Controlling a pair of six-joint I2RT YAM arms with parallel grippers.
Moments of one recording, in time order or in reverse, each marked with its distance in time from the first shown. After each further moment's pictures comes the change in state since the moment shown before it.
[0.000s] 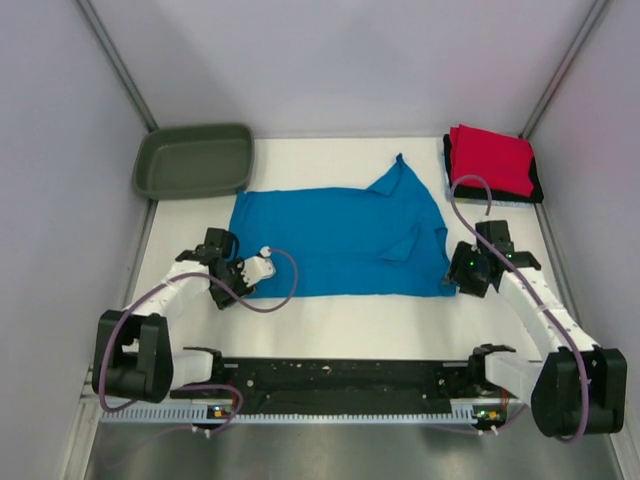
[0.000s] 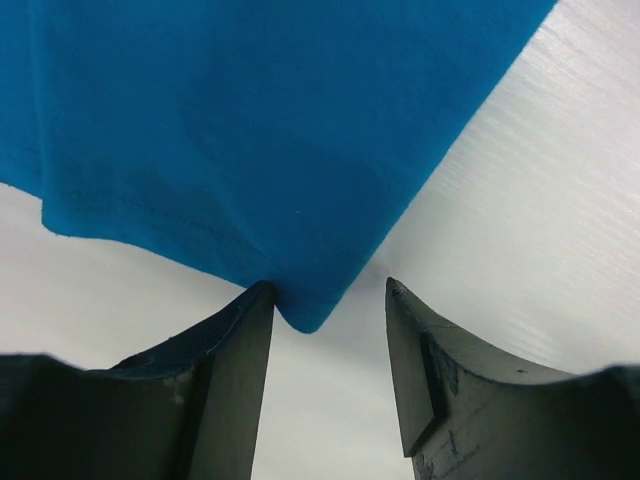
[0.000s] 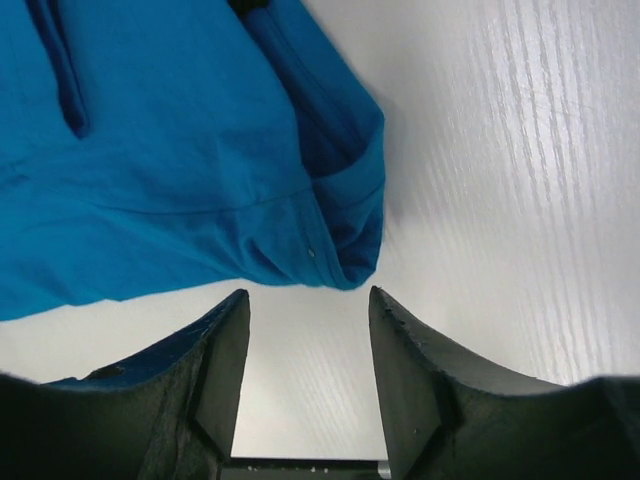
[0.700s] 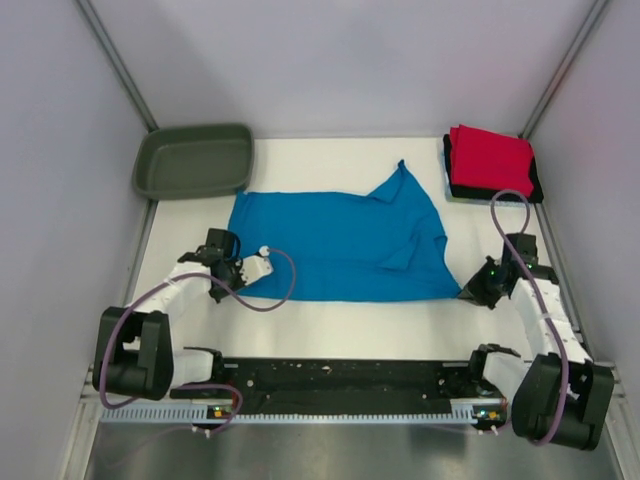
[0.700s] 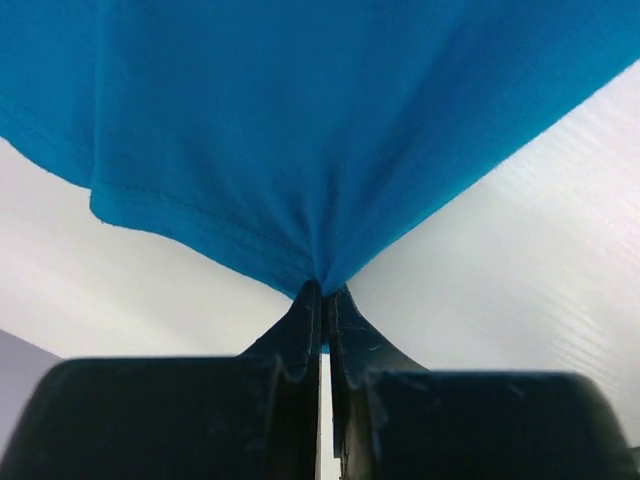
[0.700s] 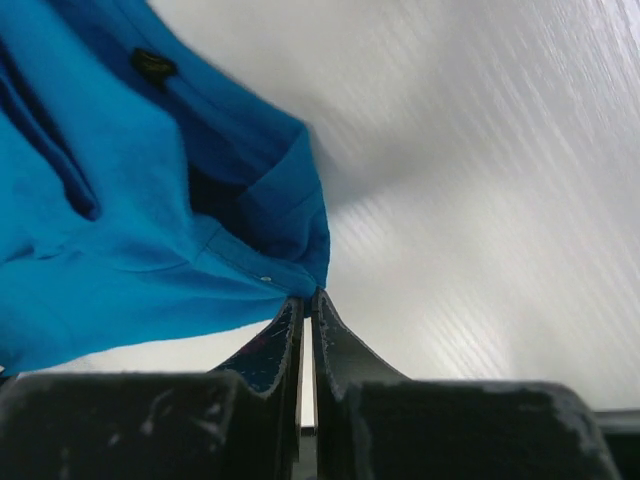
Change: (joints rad) left arm -0.003 0.029 -0.031 0.123 -0.121 0.015; right arm -0.274 -0.017 -0.106 0.011 -0.180 0.112
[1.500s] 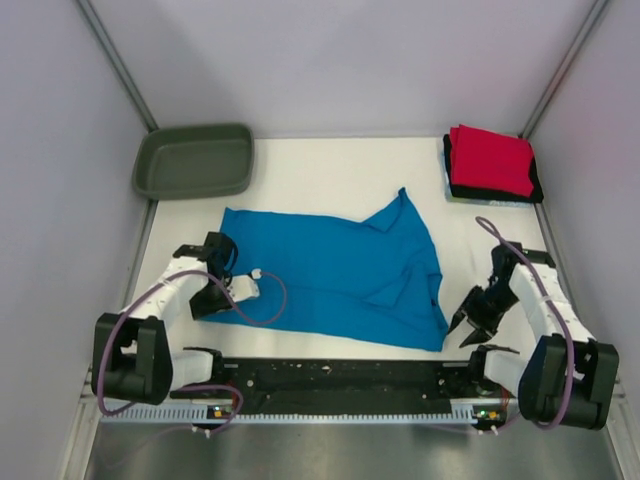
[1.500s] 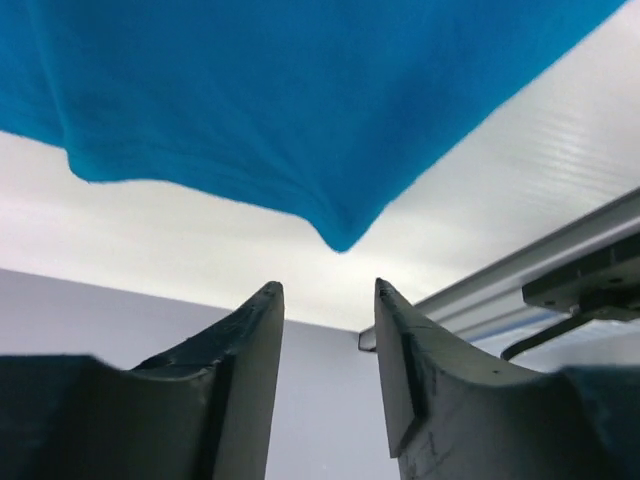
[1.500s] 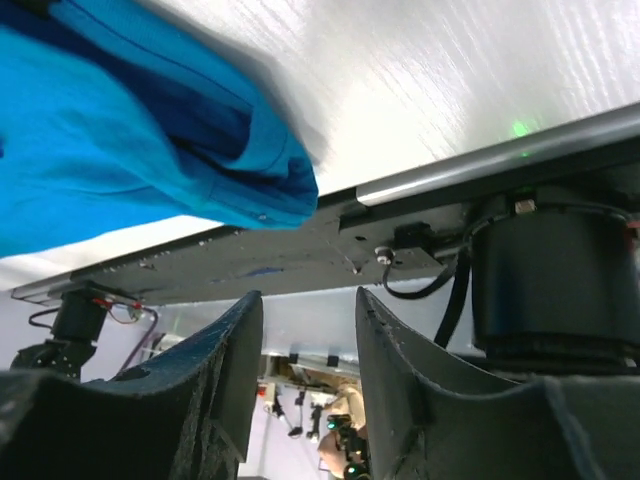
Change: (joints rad) left arm 0.001 -0.035 0.073 -0.416 -0.195 0.109; right arm 0.064 0.063 0.082 -0.580 -0.074 -0.042
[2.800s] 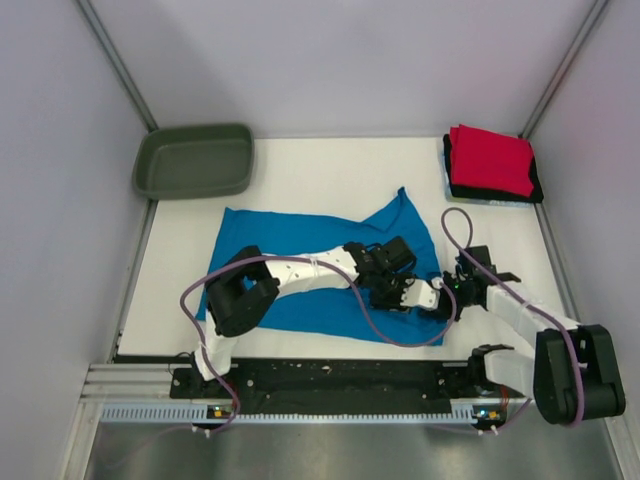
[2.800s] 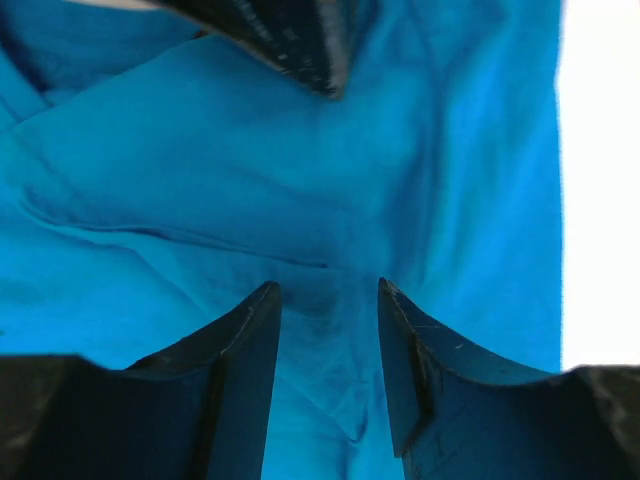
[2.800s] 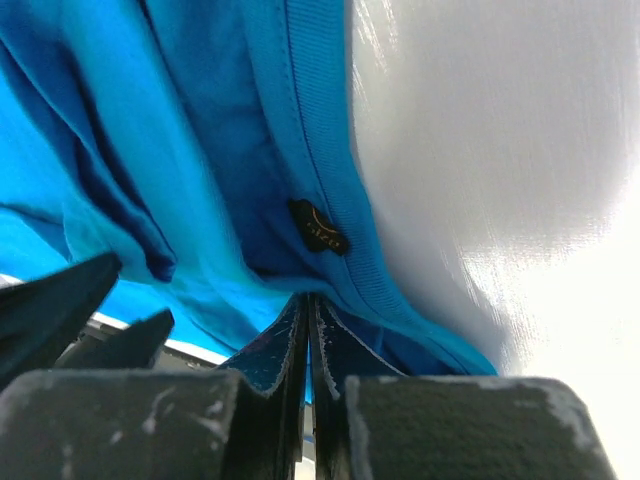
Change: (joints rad) left arm -0.968 0.744 0.766 0.460 0.566 -0.373; right arm 0.259 0.048 -0.222 0.785 -0.095 0.169
